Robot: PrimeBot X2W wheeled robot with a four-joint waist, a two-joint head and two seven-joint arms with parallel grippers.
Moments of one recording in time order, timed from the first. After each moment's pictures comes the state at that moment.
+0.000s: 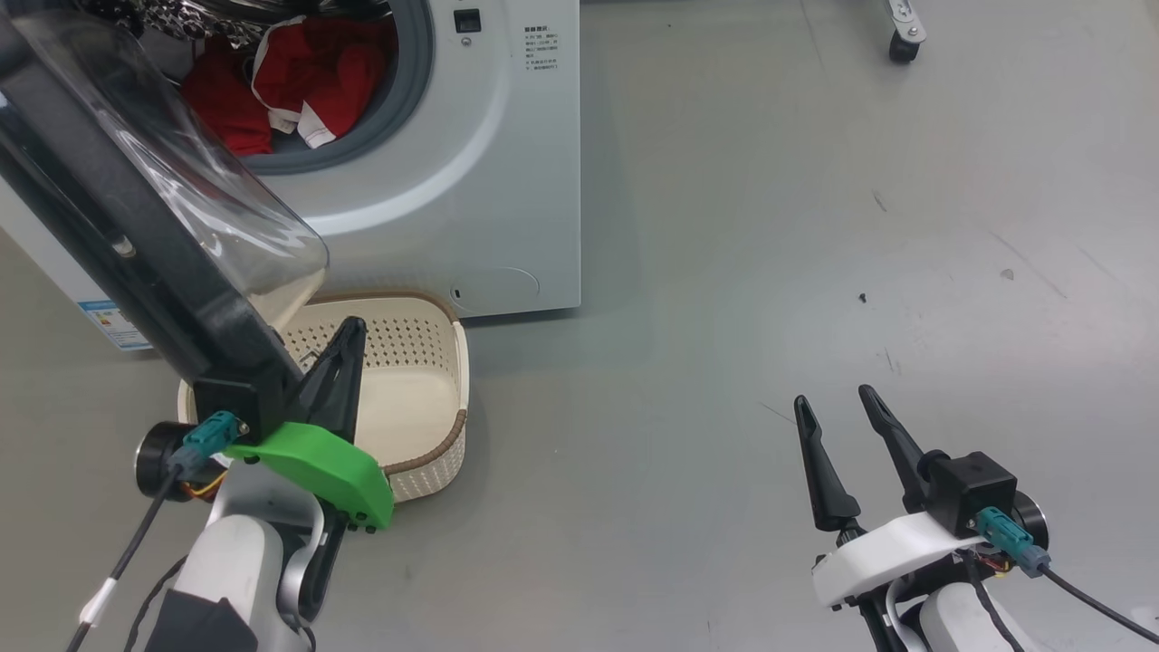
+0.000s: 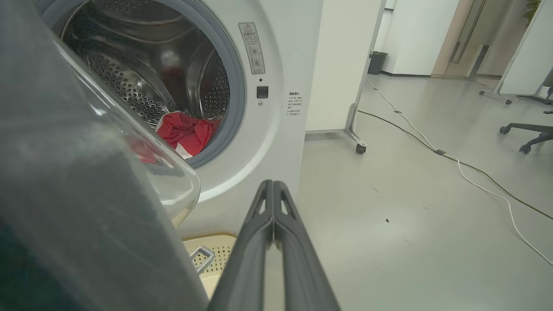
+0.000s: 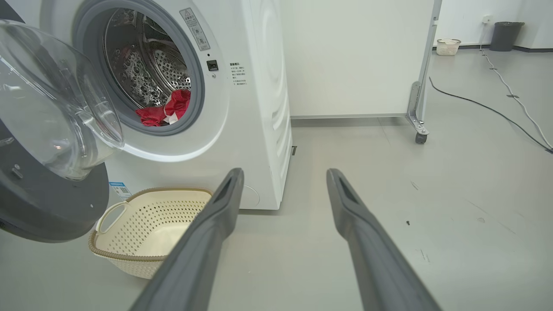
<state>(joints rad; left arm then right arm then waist) -0.29 0.05 -0.19 0.25 -0.33 -0.10 -0.01 -0.07 -0.11 0.33 0.23 0.38 -0.04 -0.26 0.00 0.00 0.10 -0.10</state>
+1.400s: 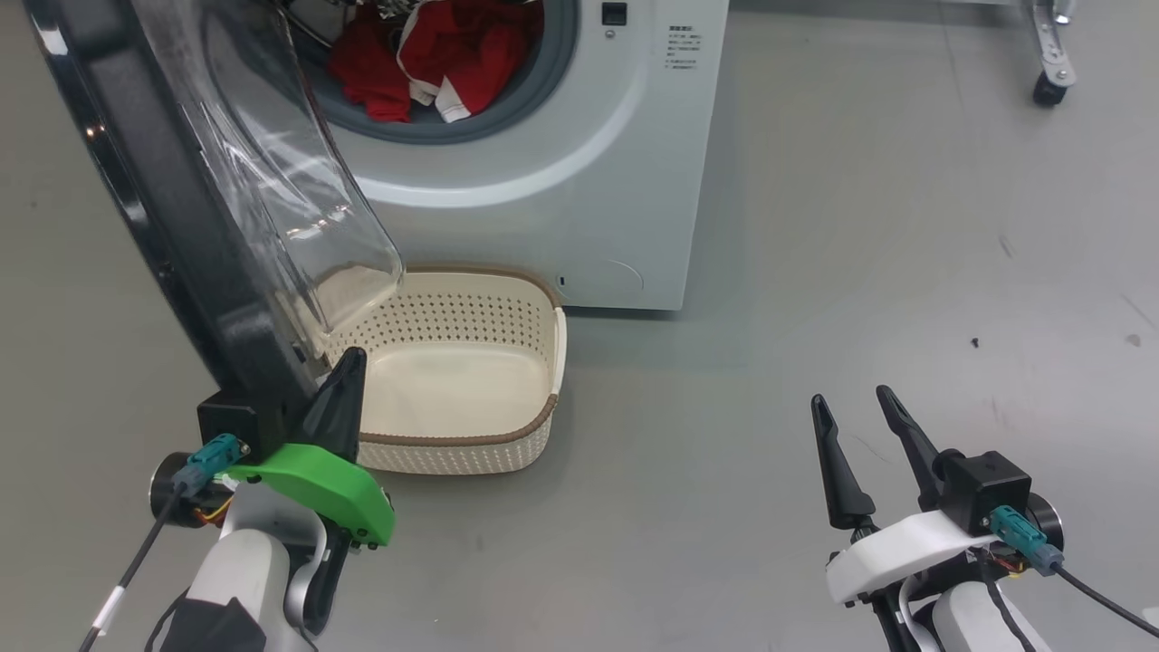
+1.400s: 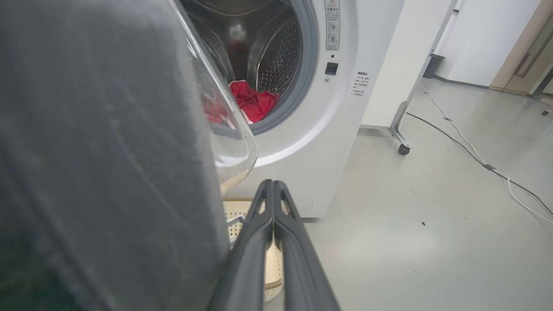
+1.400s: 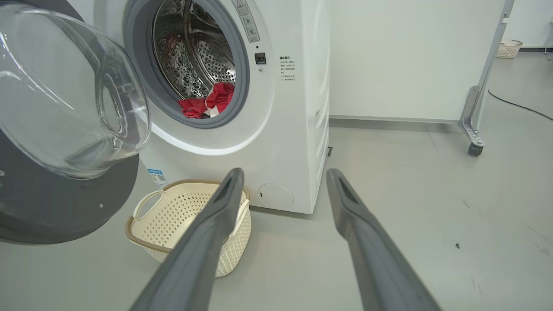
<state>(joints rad) -0.30 0.03 -0.17 0.41 -0.36 -0.08 -0.09 -0.07 -0.10 0.28 0.24 0.36 -0.01 -0.26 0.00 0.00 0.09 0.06</state>
